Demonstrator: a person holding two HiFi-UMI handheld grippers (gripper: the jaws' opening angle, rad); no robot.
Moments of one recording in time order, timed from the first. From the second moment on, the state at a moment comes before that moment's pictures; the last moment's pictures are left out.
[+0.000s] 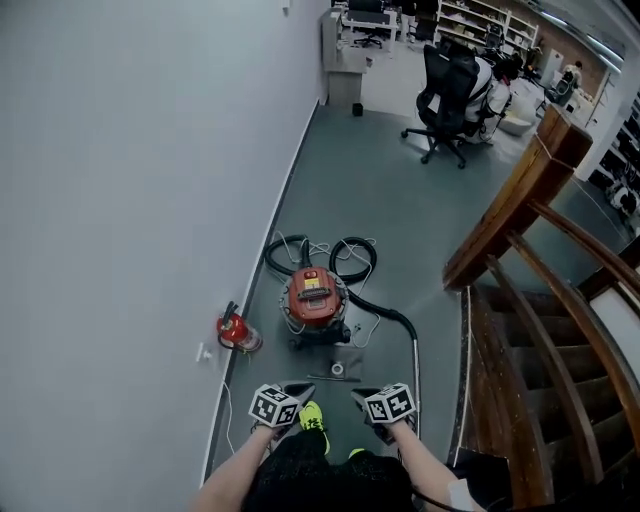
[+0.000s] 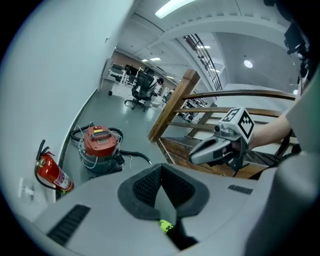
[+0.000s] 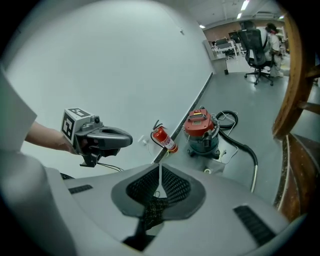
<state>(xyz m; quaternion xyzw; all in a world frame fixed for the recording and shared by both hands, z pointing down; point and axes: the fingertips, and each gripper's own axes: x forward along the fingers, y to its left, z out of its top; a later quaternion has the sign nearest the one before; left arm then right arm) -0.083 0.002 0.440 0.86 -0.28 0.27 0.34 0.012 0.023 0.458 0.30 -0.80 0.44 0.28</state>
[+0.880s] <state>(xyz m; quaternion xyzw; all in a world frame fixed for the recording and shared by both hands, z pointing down) -0.034 0.085 0.420 0.83 -0.38 0.21 0.36 0.067 0.104 0.438 0.26 -0.83 0.44 0.24</state>
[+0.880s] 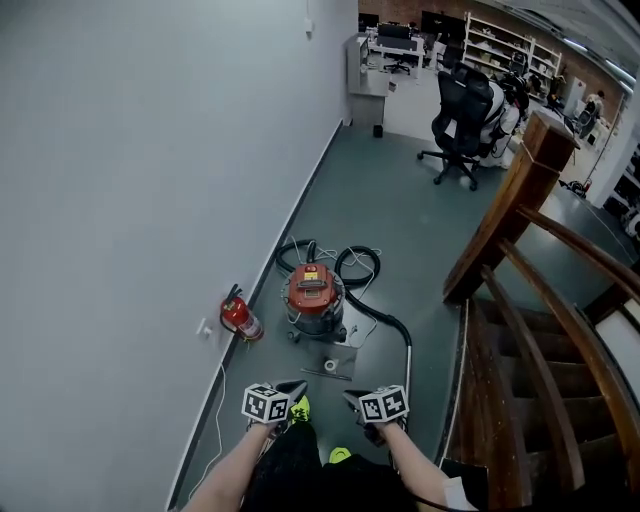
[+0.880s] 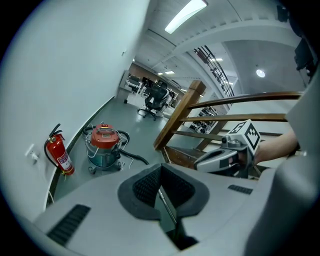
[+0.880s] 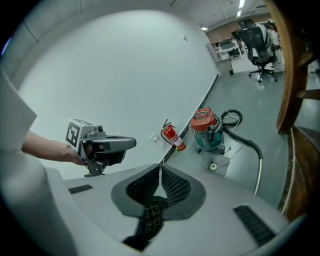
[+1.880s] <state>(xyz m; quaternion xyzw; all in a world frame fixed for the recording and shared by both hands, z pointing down) 0.006 0.157 0.403 0.83 -0.39 0.19 0.34 0.096 0.159 0.404 0.25 -0.87 0.38 0.21</state>
